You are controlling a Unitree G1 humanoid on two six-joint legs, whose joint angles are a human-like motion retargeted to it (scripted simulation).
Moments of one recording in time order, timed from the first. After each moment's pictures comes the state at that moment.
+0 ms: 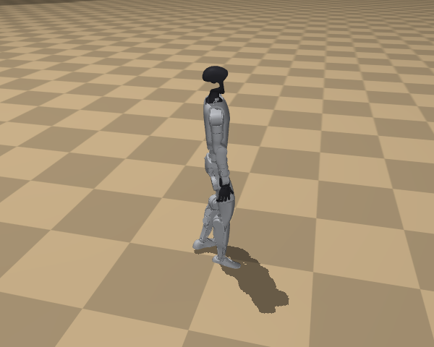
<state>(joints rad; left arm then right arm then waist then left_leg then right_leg) 0.04 0.05 0.32 1.52 0.19 0.06 -0.11 -0.02 -0.09 0.05 1.44 -0.33 0.12 0.15 -0.17 -0.01 -0.14 -0.16 0.01 0.40 0.47 -0.24 0.03 -0.11 -0.16 -0.57 0.02 -0.07 -0.06</state>
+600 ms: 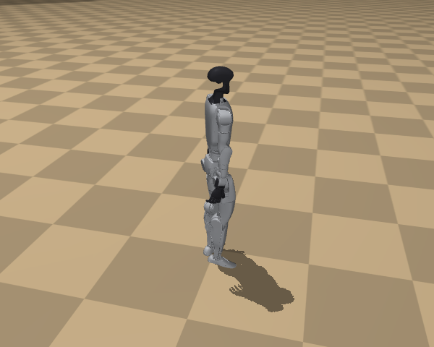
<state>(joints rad) 0.06 0.06 0.29 1.43 0.26 0.06 -0.16 0.04 -0.13 0.00 1.60 -0.23 0.13 0.15 -0.13 0.04 -0.12 -0.12 -0.01 0.57 0.10 -0.19 0.05 -0.06 -0.10 -0.73 0.00 -0.08 -0.07</state>
